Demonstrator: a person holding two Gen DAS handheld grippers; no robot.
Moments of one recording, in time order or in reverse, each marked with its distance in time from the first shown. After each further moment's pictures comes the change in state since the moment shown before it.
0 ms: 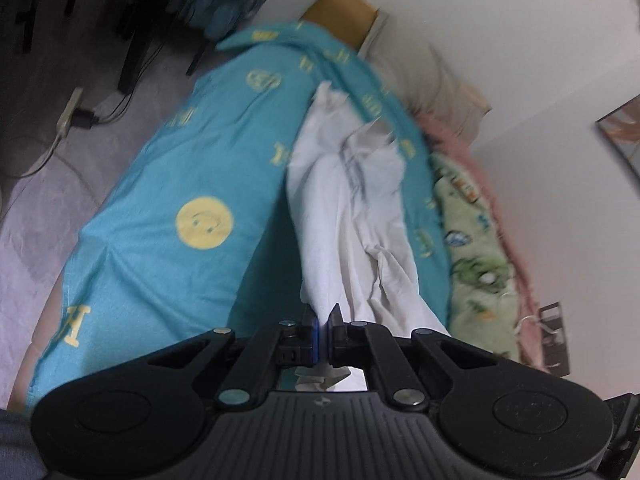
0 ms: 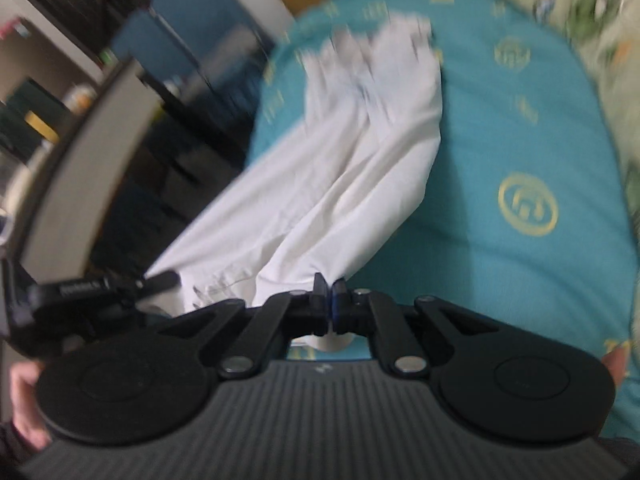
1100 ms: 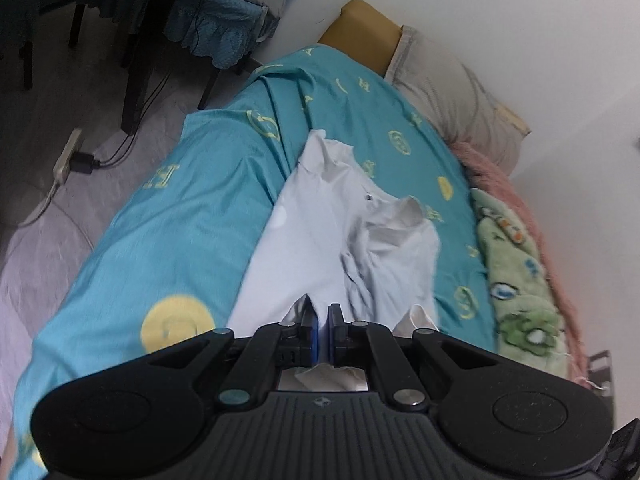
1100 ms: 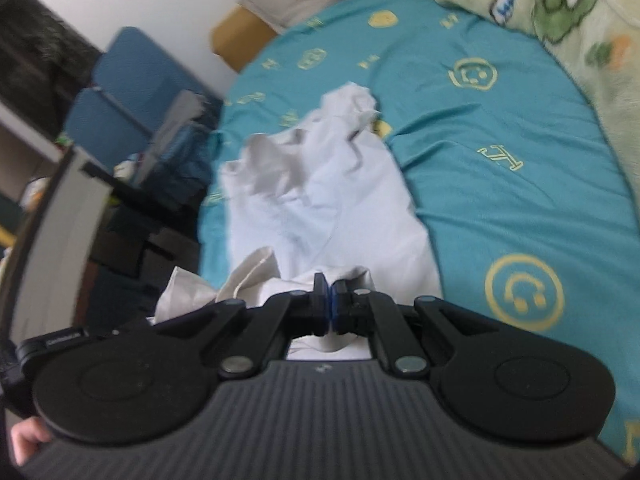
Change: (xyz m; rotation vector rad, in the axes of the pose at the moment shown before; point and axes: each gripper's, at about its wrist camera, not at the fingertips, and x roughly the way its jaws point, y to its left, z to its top) left arm 0.144 -0.029 0.100 0.024 -0.062 0.165; right arm 0.133 -0.097 0.081 0.197 -0.060 -0.070
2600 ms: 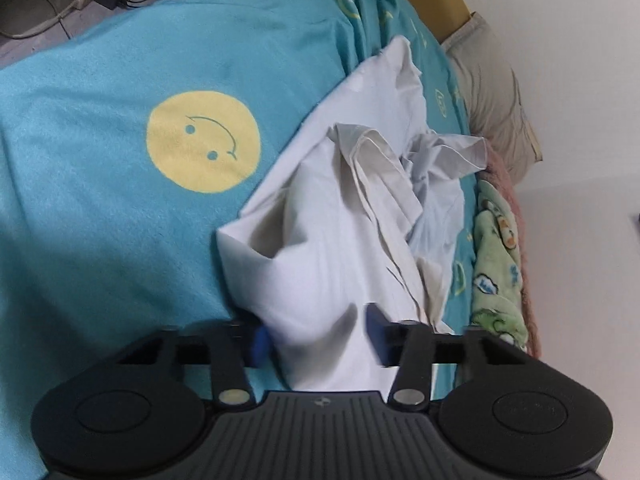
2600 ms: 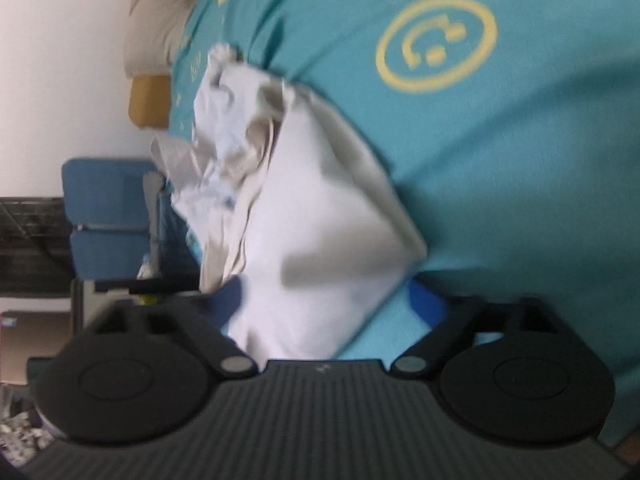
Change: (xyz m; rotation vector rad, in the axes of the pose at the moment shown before) left arm 0.074 0.079 -0.106 -0.345 0.134 -0.188; right arm 0.032 -0.066 -0.132 0.625 -0.023 0.101
